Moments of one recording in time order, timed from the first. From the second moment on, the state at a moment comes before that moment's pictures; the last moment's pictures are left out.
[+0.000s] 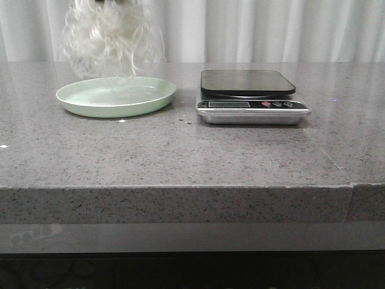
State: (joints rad) left arm -0.59 0.64 -0.88 0.08 0.73 -0.05; right arm 0.61 2.15 -2.19 0.30 0.63 -0.29
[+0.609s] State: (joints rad) left arm -0.59 0.64 -0.88 0.08 0.73 -0.05; right arm 0.61 2.11 -2.20 0.29 0.72 -0.29
